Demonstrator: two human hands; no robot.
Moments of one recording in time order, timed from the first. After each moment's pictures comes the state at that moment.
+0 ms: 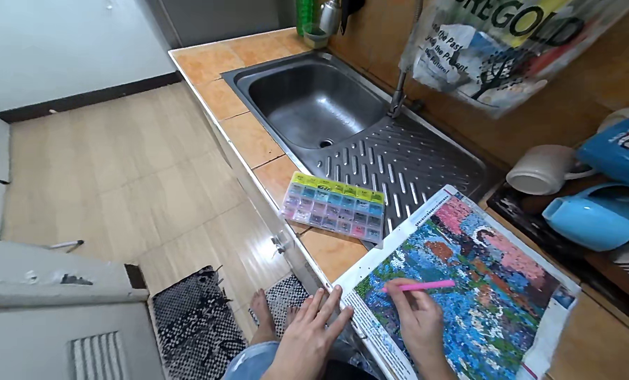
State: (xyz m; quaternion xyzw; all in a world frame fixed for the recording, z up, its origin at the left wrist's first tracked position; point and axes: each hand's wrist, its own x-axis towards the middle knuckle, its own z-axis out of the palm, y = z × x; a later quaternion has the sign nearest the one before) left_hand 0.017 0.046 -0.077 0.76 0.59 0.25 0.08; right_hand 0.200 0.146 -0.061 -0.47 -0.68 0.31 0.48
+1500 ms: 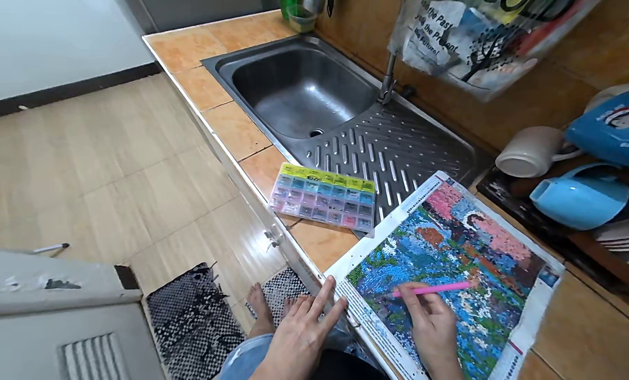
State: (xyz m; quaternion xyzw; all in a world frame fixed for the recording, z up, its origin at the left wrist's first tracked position) left_hand 0.017 0.047 -0.079 0.77 0.58 0.24 0.05; right_hand 0.228 0.128 -0.056 -0.52 -0.61 0.36 0.48
